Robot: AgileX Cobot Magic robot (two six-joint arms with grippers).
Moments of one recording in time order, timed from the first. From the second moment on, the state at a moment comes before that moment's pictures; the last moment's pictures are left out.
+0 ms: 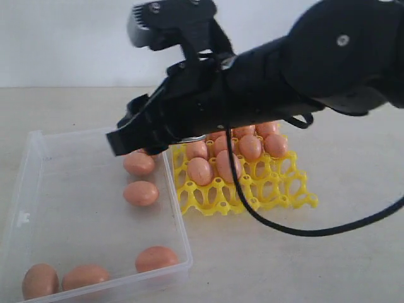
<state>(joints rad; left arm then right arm) -0.03 0.00 0.00 -0.03 0.23 0.02 0.83 1.53 -1.06 0.64 0.24 -0.57</state>
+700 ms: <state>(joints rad) -0.03 0.00 0.00 -0.03 0.23 0.02 1.05 2.07 -1.76 -0.22 0.94 -0.34</state>
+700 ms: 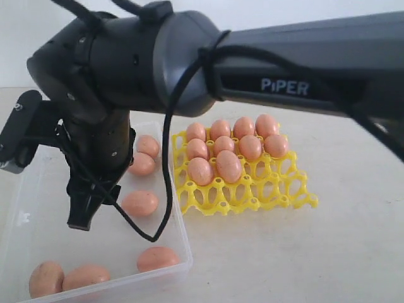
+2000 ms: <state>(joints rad) -0.03 0.00 0.00 -0.03 0.23 0.02 1.02 2.24 -1.76 -0.30 0.92 -0.45</state>
